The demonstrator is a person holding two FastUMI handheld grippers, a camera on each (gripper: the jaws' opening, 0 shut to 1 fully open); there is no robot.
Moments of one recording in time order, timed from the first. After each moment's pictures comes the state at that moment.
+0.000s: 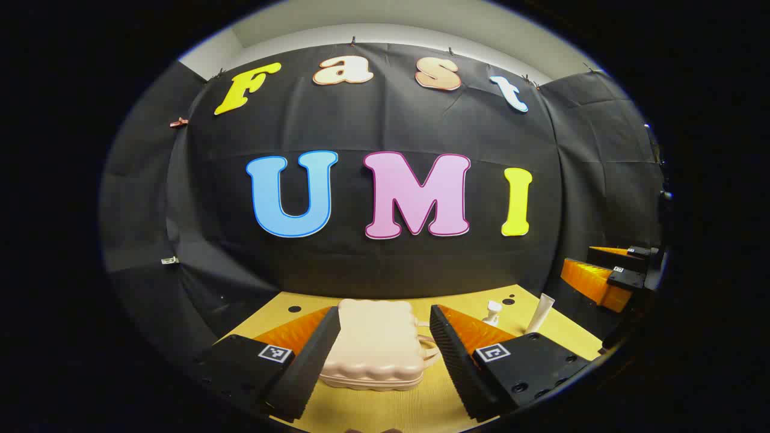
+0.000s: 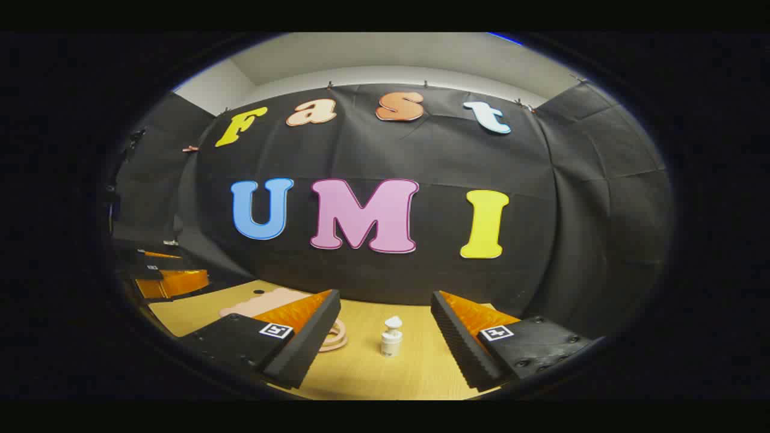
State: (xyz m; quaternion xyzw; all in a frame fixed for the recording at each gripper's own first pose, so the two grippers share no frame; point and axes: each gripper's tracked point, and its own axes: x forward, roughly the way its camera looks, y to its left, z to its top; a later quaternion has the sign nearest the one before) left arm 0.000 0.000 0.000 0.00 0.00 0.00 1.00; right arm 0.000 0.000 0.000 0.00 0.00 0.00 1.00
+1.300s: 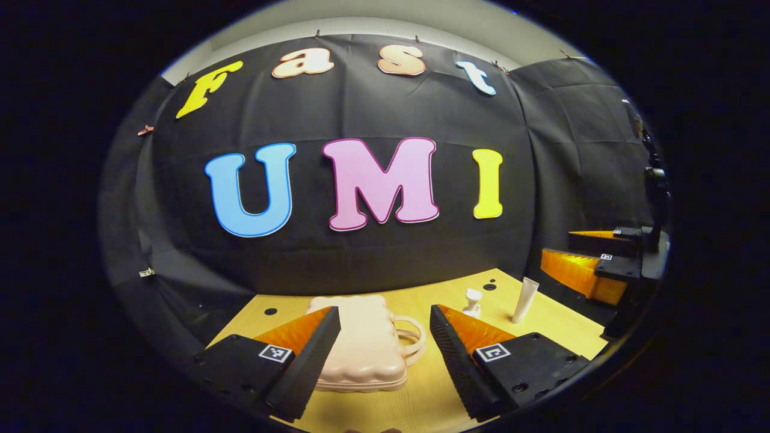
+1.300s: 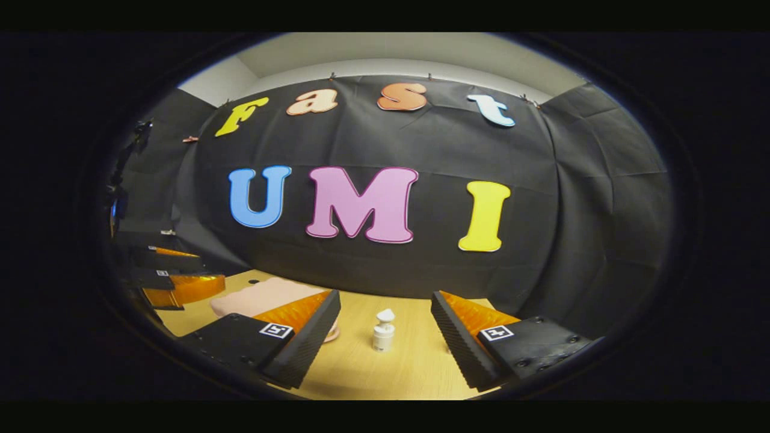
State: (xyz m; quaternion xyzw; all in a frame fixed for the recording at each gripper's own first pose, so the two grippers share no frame) left arm 0.036 -0.053 -0.019 0.04 0.02 -0.07 1.00; right arm 0.011 -0.021 -0.022 0.00 0.03 -0.01 1.00
